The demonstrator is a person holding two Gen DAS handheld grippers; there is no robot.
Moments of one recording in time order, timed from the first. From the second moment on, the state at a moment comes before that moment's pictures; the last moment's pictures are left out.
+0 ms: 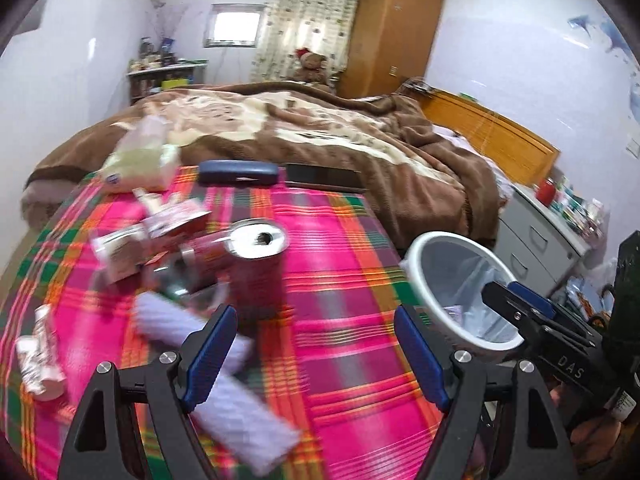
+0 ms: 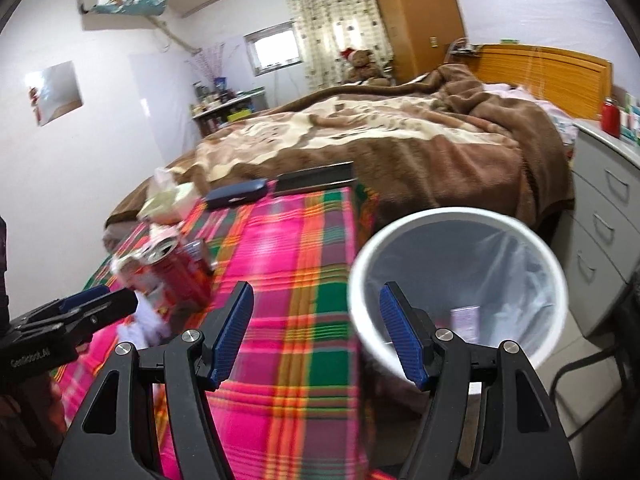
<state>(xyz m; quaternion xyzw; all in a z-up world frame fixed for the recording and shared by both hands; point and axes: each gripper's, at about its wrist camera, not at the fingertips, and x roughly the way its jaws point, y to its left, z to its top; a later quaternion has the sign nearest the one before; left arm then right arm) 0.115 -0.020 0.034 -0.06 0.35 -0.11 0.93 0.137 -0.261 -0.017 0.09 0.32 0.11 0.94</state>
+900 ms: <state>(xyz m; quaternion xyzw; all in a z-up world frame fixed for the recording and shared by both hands) 0.070 0.187 -0.018 -0.14 0.38 0.11 0.91 0.116 -0.127 -0.060 0.02 0.39 0.27 0.88</state>
